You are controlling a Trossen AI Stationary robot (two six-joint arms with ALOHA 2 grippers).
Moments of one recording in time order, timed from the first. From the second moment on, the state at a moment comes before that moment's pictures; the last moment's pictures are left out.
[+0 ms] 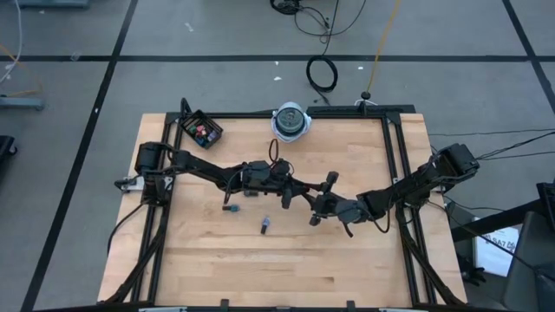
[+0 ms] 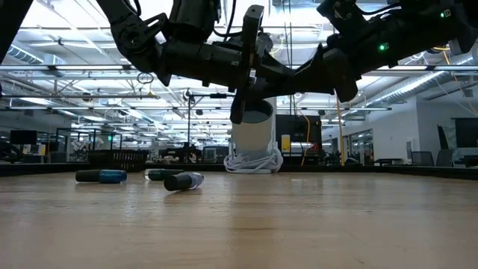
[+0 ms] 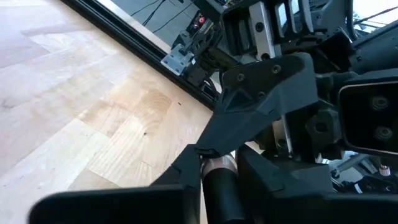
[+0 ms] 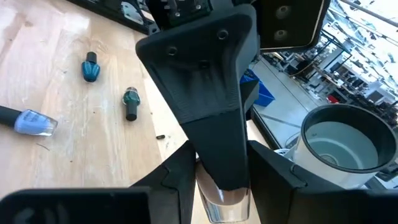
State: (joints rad) left arm 0.02 1.90 0.96 0.78 0.08 -0.62; right arm 0.36 1.54 0.59 0.63 0.84 -0.29
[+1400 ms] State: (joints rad) left arm 0.31 0.86 0.25 0.42 -0.59 -0.35; right arm 0.42 1.44 0.59 0.65 0.83 -0.03
